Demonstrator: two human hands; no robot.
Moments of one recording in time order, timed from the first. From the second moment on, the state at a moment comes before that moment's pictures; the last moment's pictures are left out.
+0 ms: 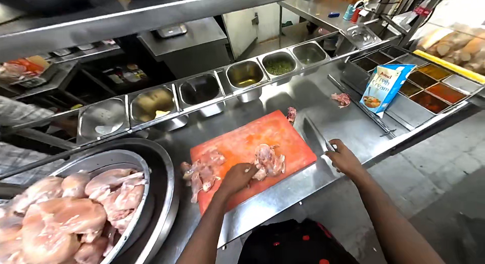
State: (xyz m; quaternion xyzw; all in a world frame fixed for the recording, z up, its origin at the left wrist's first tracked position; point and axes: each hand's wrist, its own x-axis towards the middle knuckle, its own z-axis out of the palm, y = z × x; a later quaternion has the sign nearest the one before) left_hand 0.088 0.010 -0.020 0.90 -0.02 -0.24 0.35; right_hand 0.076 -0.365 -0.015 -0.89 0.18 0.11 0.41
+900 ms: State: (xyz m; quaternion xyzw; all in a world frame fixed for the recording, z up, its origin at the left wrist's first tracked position) left_hand 0.005 0.032 -0.071 0.87 0.33 0.07 0.36; right_hand 0.097 -0.358 -0.096 -0.77 0.11 -0.04 0.63
